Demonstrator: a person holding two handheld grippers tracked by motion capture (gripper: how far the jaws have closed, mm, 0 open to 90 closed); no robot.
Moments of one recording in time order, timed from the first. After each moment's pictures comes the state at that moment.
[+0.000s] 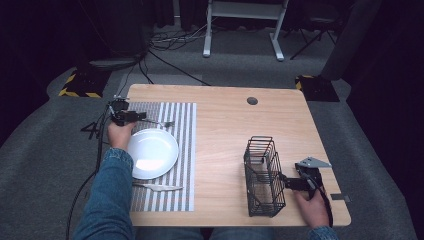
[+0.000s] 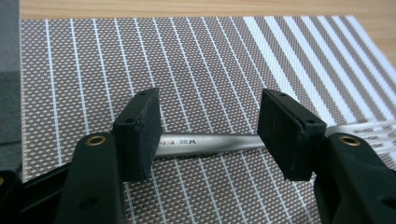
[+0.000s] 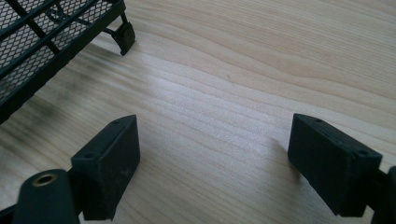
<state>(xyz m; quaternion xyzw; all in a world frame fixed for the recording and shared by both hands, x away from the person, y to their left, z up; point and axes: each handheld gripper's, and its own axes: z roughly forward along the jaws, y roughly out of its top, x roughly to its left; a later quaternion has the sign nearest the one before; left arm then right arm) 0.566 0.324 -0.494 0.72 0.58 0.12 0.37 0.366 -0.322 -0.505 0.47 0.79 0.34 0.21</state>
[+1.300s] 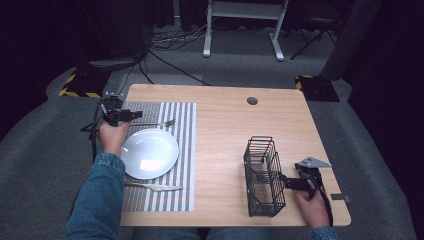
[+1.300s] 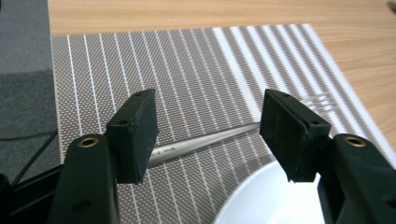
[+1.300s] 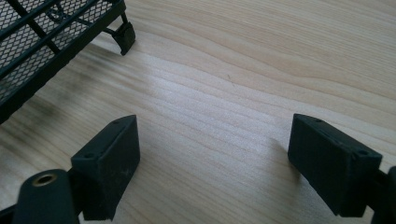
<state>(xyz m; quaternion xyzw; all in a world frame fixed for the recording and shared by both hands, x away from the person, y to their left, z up) 0.525 0.325 -0.438 0.71 0.58 0.12 0.38 0.366 -0.322 -0.505 0.47 0.79 0.34 0.21</state>
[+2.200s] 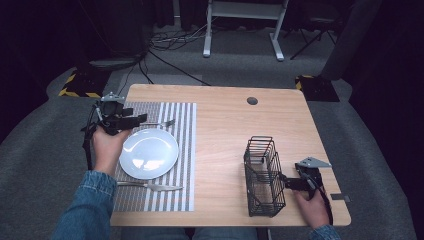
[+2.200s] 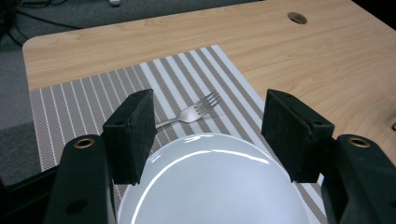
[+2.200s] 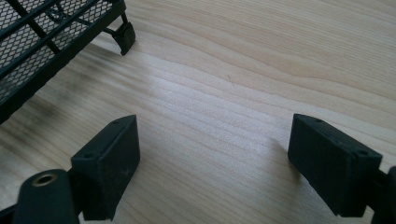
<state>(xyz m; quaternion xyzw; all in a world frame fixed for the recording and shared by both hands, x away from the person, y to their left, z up) 0.438 0.279 -0.361 0.75 0.49 0.17 0.41 0.366 -0.322 -0.505 0.47 0.79 0.34 0.21</state>
